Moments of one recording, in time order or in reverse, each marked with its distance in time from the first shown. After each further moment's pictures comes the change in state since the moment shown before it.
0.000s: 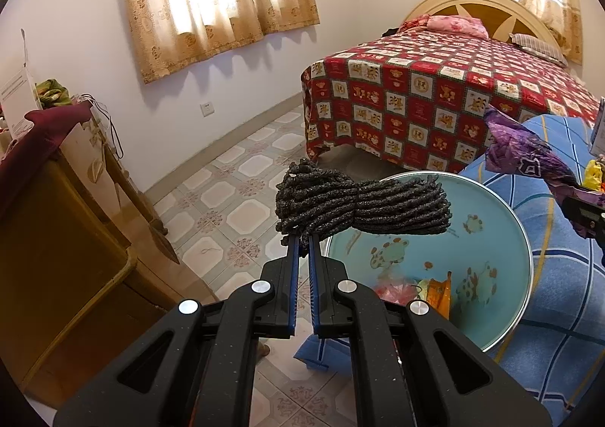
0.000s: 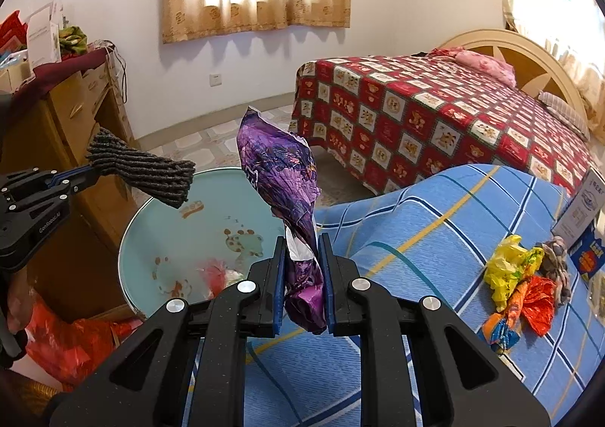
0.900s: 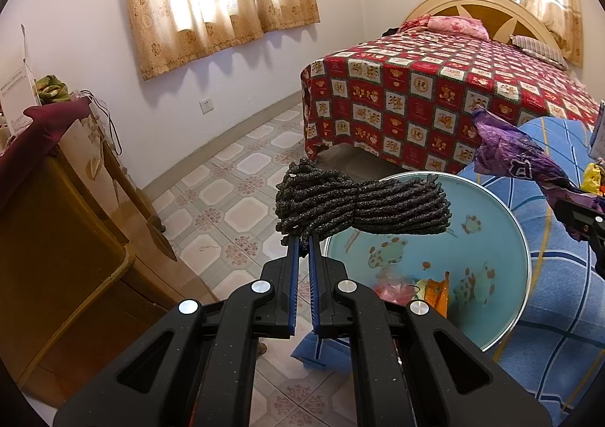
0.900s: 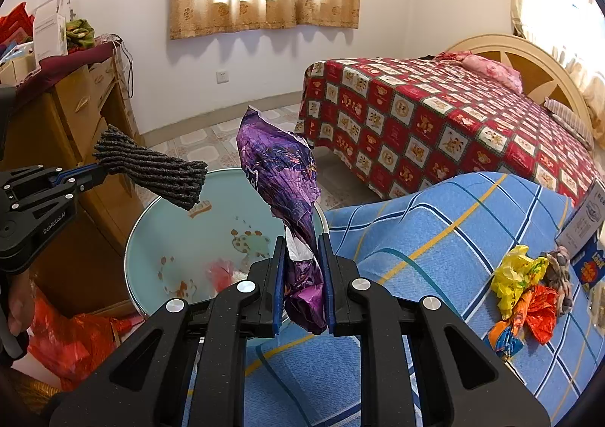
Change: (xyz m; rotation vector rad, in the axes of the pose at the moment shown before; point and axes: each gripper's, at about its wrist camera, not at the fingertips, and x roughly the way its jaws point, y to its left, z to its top) left arm 0.001 0.000 -0.002 -0.006 0.003 -0.002; right arm 0.004 0.007 0.001 -0.024 0.001 0.011
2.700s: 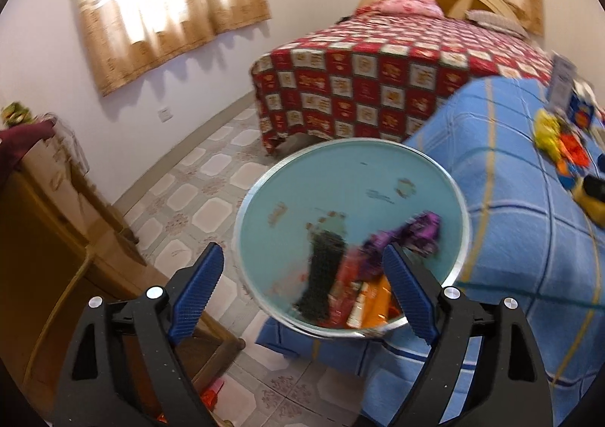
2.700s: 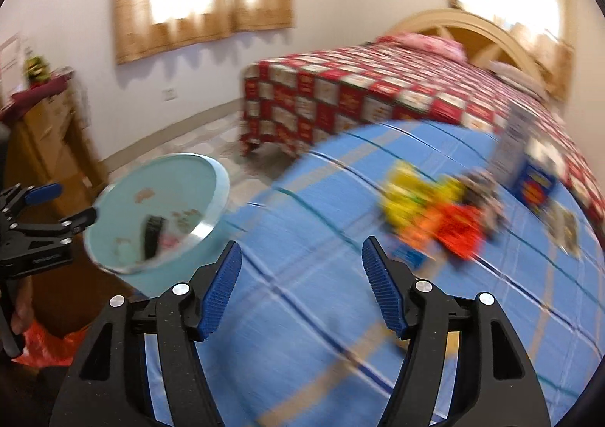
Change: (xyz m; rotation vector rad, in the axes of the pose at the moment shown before) left arm -0.019 -0.070 -0.027 0.135 0.021 -0.131; right arm -0.070 -0.082 -0.069 0.190 -0.010 -0.169
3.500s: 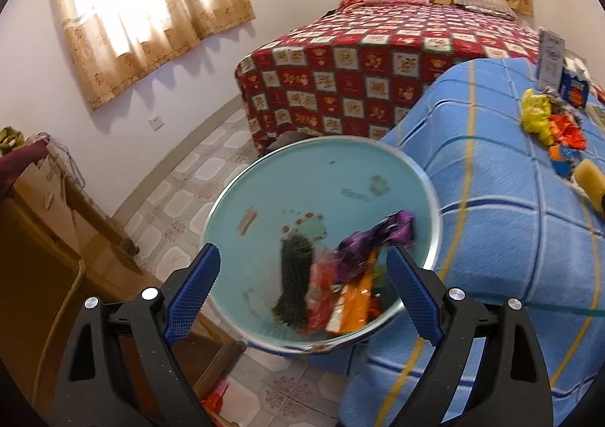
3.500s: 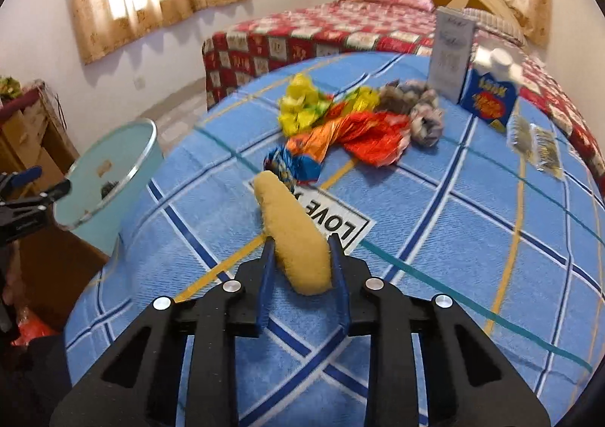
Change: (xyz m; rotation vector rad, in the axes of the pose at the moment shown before) left arm 0.004 -0.037 0.013 0.055 0.010 0.007; right arm -0.013 -0.079 -0.044 0.120 0.097 -0.006
